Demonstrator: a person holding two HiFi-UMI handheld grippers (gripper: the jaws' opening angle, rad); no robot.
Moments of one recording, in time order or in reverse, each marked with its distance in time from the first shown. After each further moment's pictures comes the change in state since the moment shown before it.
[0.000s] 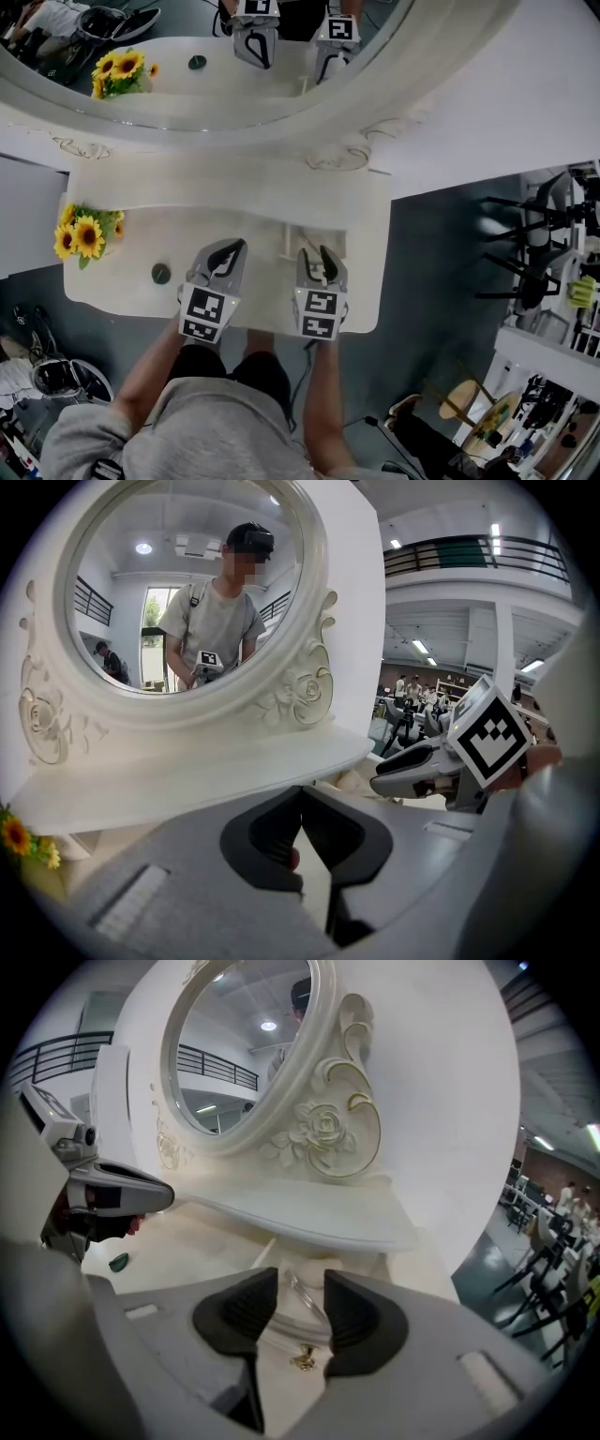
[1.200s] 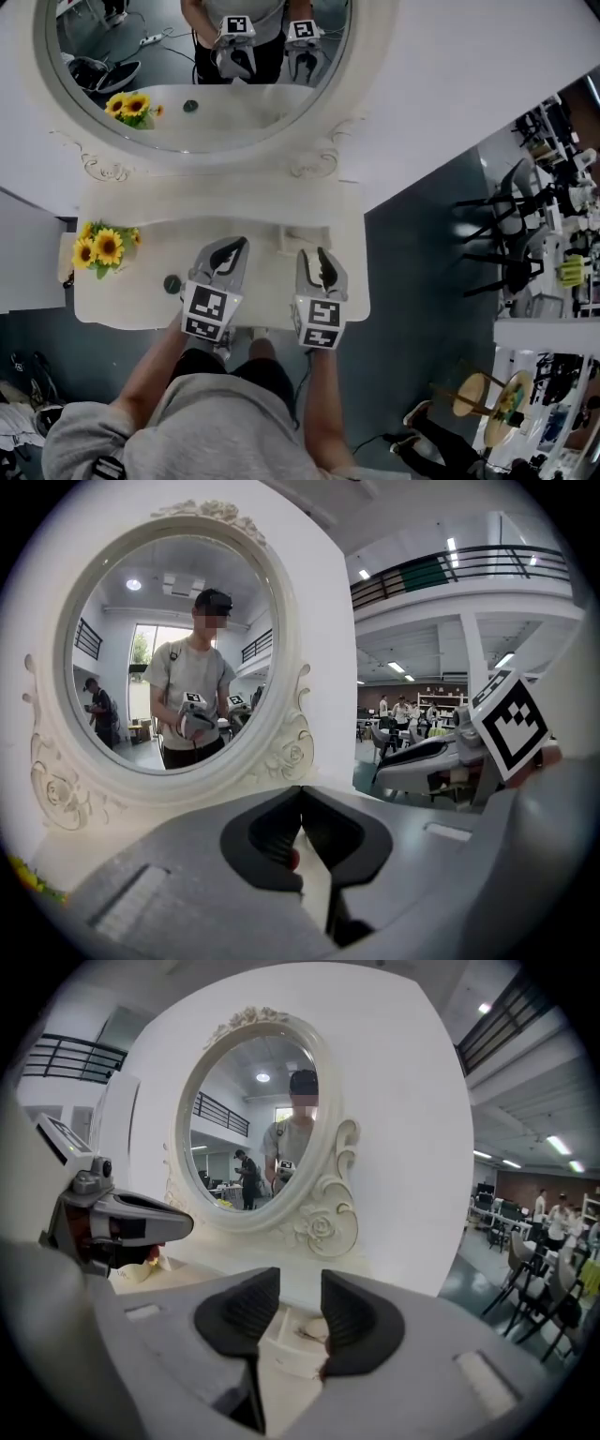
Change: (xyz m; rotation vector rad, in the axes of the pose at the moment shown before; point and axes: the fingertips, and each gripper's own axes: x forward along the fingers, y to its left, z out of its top) left arm -0.073 -0.012 0.075 0.109 -0.213 -0.049; right arm -0.113 0.024 0.072 0.030 -0.287 -0.127
